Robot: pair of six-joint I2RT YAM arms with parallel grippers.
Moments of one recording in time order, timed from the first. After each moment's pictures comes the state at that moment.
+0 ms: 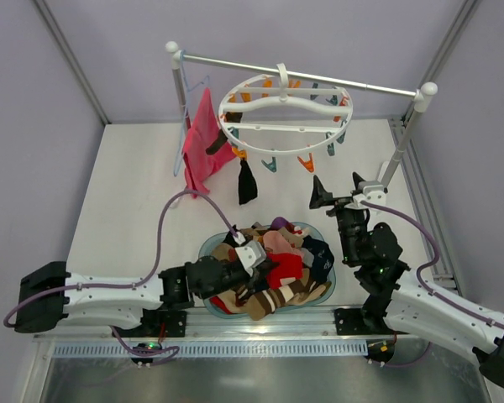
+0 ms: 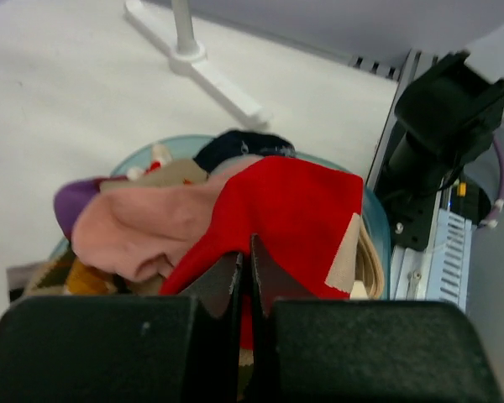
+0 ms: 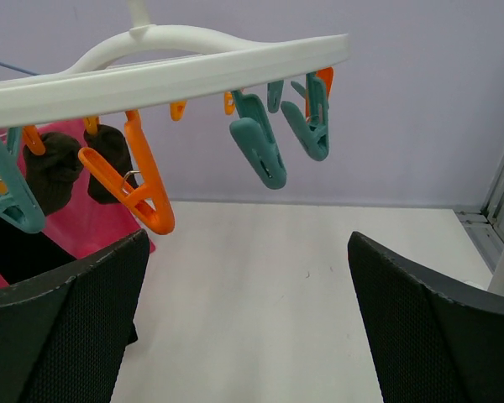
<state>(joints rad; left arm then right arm) -1.34 1.00 0.46 0.49 -0.20 -0.08 0.87 0.70 0.46 0.65 0.74 -0.21</state>
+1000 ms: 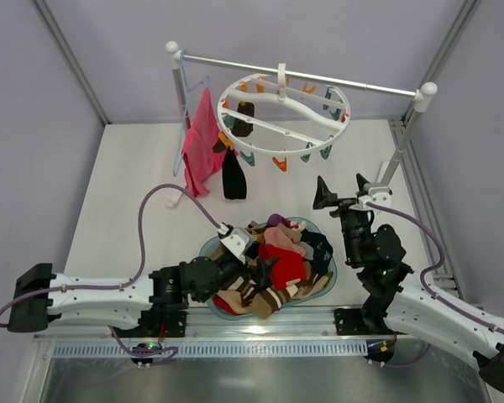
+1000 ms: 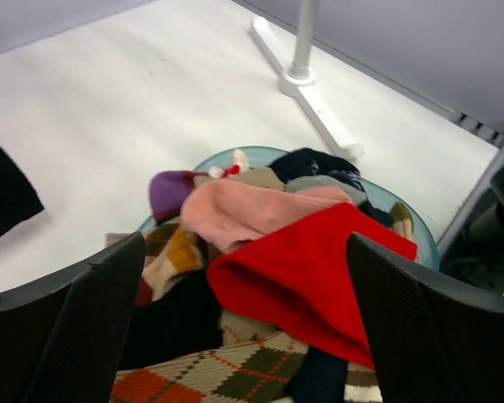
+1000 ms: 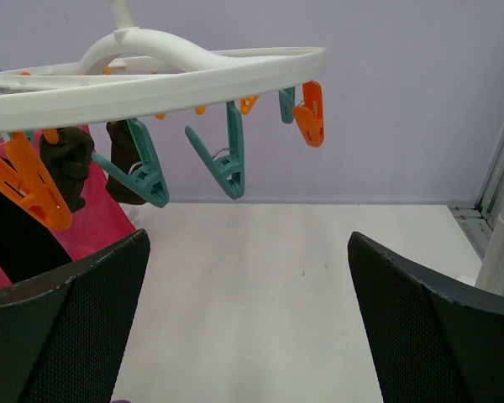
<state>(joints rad) -1.41 0.97 0.50 0.39 -0.55 -0.14 0.85 0.66 0.44 0.63 0.74 -0.19</state>
